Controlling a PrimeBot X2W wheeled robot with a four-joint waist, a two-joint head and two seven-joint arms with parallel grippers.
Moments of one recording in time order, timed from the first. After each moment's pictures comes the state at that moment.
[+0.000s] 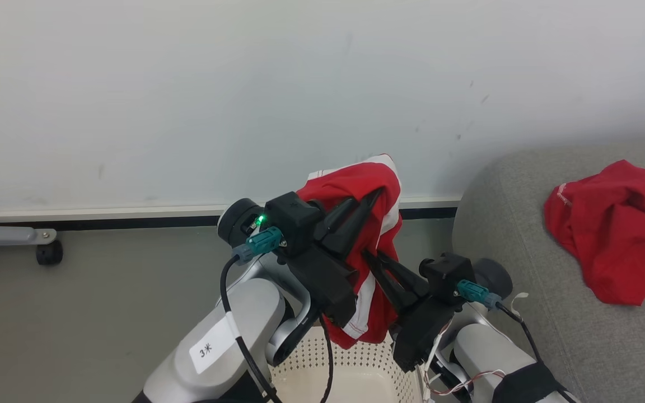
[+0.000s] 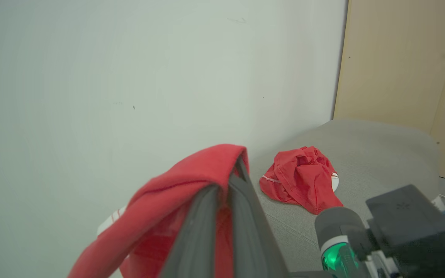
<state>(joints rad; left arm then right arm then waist) -0.68 0.04 -0.75 0.46 -0.57 -0.11 -0.18 -0.57 -0.06 0.70 0.68 0.34 0.12 -0.26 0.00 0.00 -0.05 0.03</state>
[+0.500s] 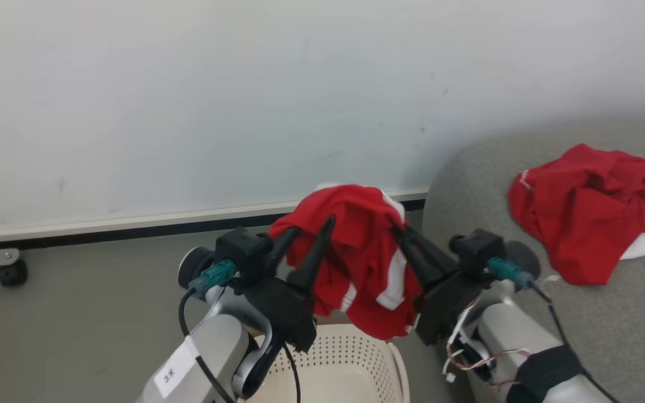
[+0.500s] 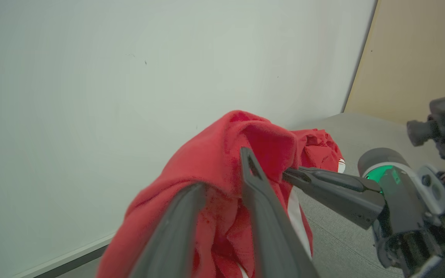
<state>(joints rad) -0.56 0.10 -0.68 0.46 -0.61 -0.07 -0.19 -0.61 -0.09 0.64 0.69 0.37 0.12 -0.26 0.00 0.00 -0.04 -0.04</state>
